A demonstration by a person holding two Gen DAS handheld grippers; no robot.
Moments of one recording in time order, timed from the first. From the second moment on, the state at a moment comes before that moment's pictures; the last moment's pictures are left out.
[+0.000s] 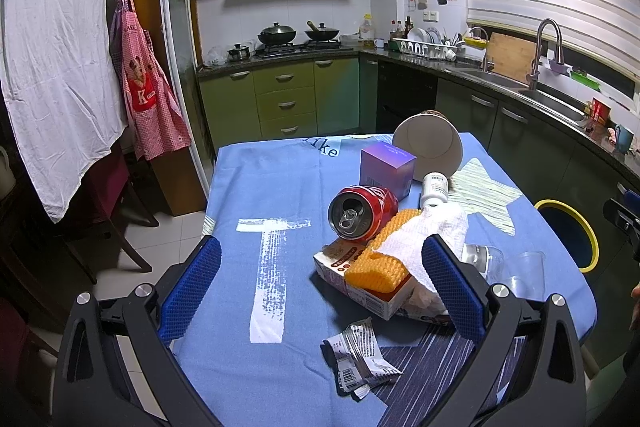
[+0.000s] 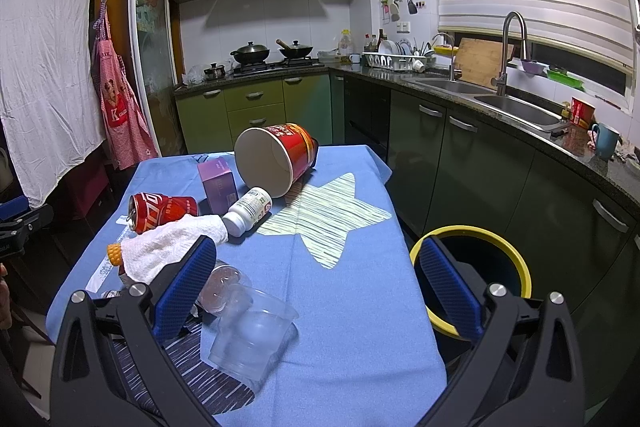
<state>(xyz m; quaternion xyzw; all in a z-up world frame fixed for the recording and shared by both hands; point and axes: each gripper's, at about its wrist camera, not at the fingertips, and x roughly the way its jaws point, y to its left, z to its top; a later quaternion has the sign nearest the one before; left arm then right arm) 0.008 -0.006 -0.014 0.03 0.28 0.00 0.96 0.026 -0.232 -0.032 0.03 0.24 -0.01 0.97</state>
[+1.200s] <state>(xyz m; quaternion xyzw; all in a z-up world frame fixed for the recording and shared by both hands) 0.292 0.053 -0.066 -0.04 0.29 -0.01 0.96 0.364 -0.169 -0.093 -0.16 0.32 -0.03 0.93</state>
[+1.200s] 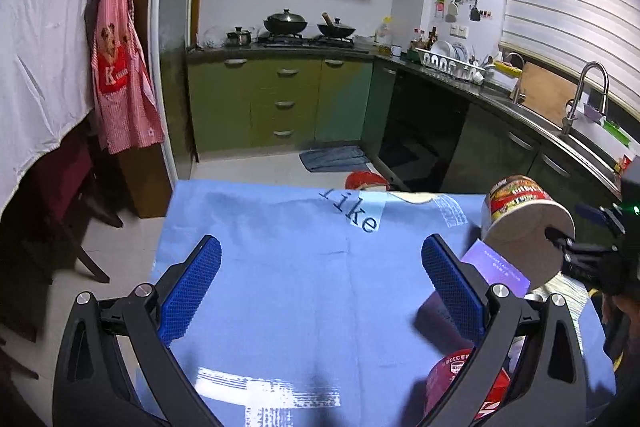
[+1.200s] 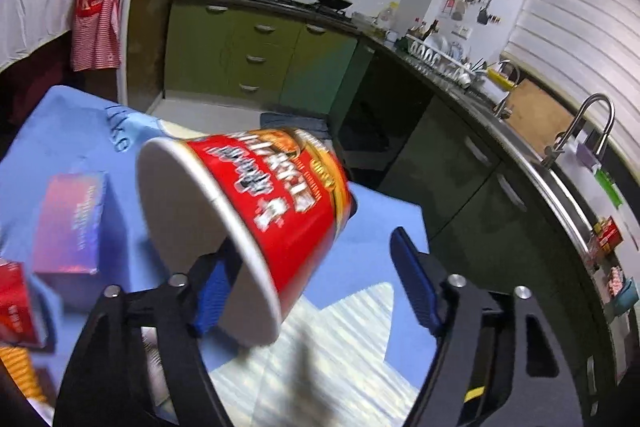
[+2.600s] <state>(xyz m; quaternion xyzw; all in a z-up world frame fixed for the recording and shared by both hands) 0.267 0.009 -0.070 0.00 0.29 -0.06 0.96 0.224 -0.520 -0.168 0.18 0.68 -0.11 0.71</state>
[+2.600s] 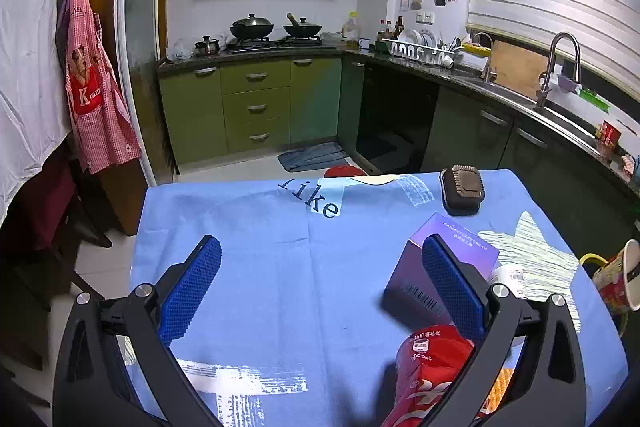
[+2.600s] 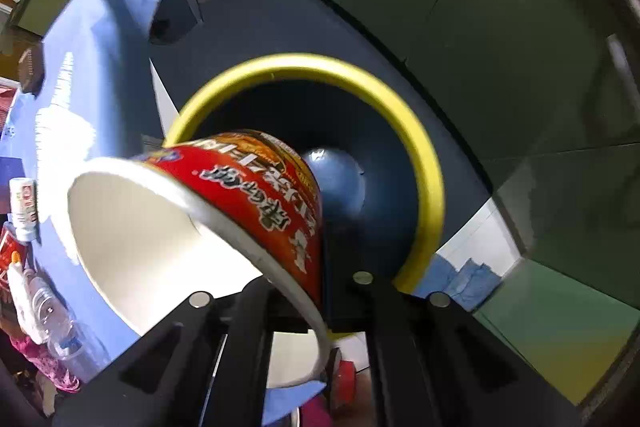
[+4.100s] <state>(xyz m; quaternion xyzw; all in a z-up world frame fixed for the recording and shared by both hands) 0.334 -0.125 -0.101 0.30 0.44 -0.35 0.77 0.180 -0.441 -0.133 0.17 0.59 -0.02 0.79</state>
